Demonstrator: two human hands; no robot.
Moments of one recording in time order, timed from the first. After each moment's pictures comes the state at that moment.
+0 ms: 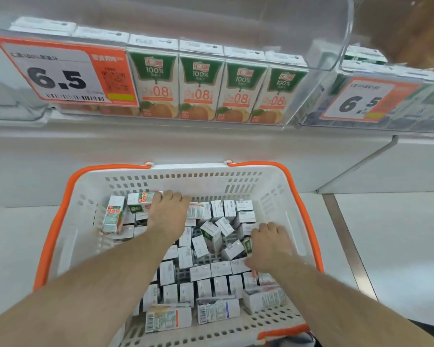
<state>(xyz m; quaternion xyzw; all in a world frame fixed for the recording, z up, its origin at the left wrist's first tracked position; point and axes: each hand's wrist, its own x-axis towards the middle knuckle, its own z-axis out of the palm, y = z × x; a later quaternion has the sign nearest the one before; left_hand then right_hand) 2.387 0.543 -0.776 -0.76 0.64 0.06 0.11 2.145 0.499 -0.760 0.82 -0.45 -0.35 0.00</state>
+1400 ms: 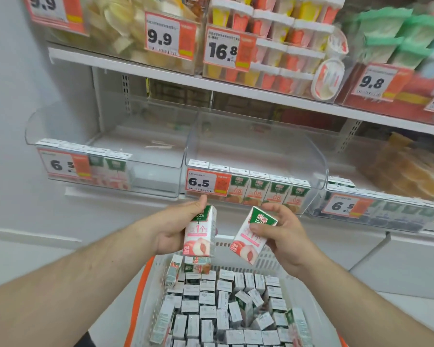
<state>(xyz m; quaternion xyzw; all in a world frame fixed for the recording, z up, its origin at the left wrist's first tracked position) 2.466 0.657 -0.505 -0.53 0.21 0.64 -0.51 2.256 0.563 -0.500 0.54 -0.38 0.31 -0.68</state>
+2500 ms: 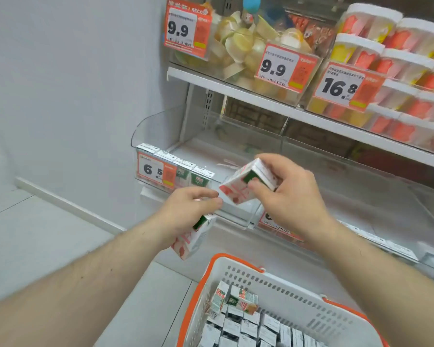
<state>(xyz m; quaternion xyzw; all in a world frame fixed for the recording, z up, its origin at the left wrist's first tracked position) 2.581 0.720 -0.492 -0.68 0.29 0.30 -0.60 2.435 0.596 -0.408 0.90 -0.22 0.31 -0.23</state>
